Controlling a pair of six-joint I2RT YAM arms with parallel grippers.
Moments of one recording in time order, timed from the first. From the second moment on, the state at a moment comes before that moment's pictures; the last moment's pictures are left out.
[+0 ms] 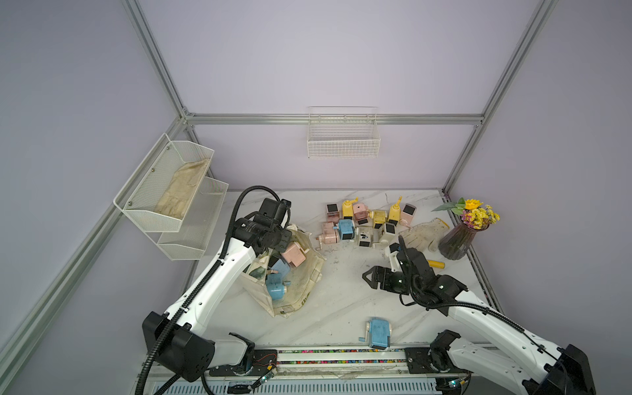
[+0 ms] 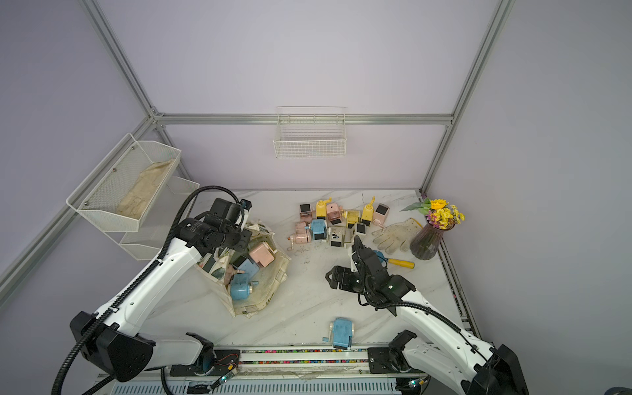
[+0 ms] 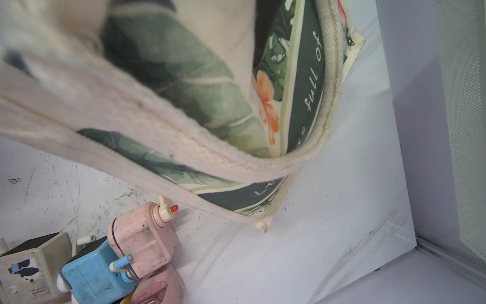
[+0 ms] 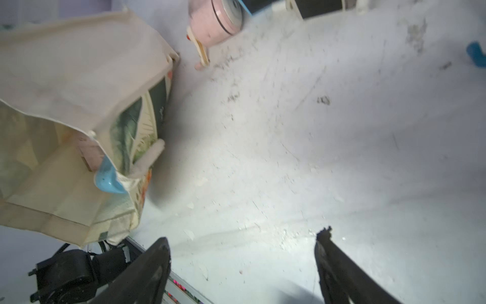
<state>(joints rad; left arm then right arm) -0.41 1.34 1.36 -1.00 -0.23 0.00 0.59 0.96 0.64 -0.51 -0.21 0.76</state>
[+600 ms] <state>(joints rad) -0.40 1.32 1.35 -1.00 -0.15 0.00 0.71 1.00 0.69 -0.85 -0.28 0.82</state>
